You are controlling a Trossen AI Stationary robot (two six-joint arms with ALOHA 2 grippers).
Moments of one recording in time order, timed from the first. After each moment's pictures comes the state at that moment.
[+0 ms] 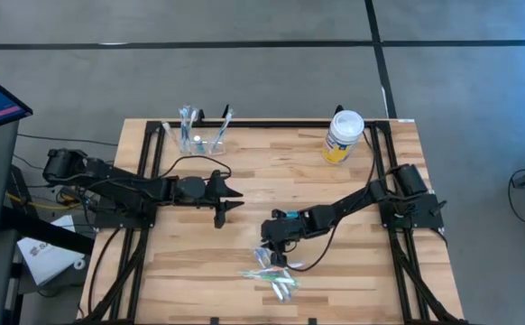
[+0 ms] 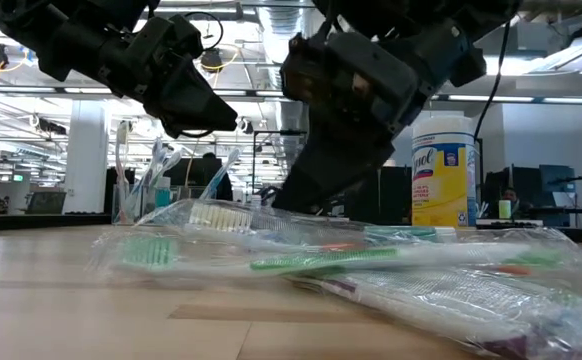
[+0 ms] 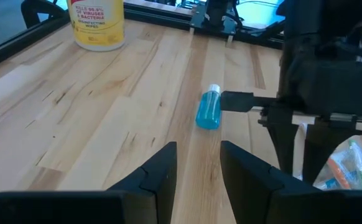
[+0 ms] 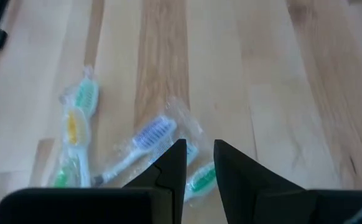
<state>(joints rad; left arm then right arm) -0.07 1.25 0.44 0.42 -0.19 -0.22 0.28 1.95 1.09 0.06 0.05 0.37</state>
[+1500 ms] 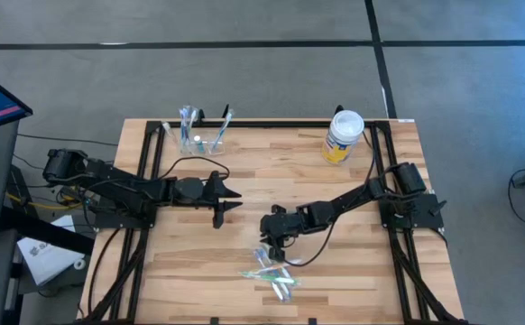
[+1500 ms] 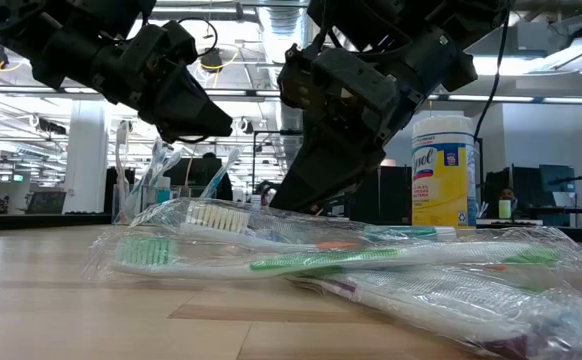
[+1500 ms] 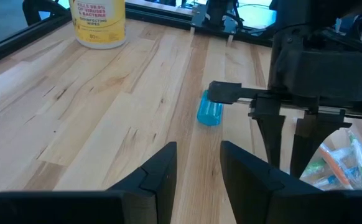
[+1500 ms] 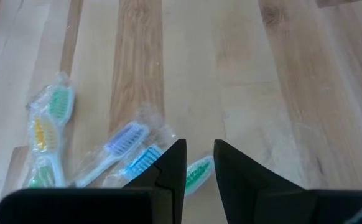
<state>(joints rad) -0.07 1.25 0.40 0.48 -0.19 -0.22 0.25 1.95 1.09 0.06 0.05 0.35</state>
